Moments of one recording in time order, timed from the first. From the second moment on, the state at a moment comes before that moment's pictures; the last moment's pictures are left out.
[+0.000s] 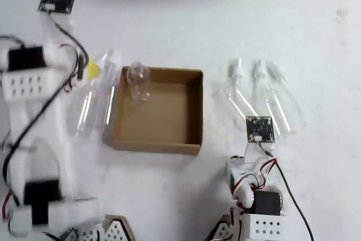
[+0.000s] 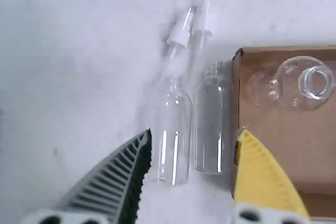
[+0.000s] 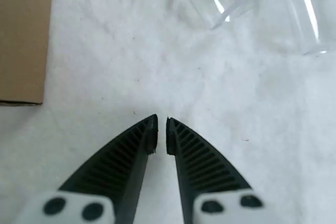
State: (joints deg) left arm -14.7 -7.6 -5.5 86.5 -8.8; right arm 0.2 -103.0 96.4 72.4 4.9
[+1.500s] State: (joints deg) left arm -19.2 59.6 -60.0 99.7 -8.7; right arm 0.2 -103.0 96.4 72.4 4.9
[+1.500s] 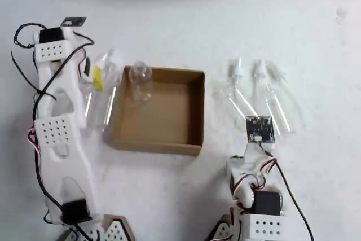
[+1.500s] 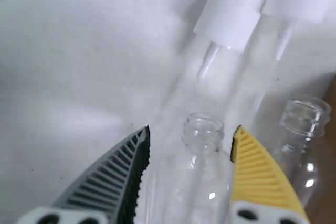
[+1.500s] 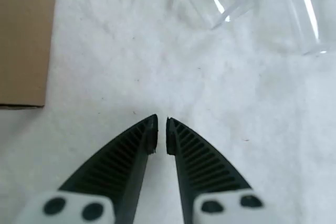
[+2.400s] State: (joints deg) left arm -17.6 45.3 -54.9 101.8 -8.8; right arm 0.2 -103.0 96.4 72.4 4.9
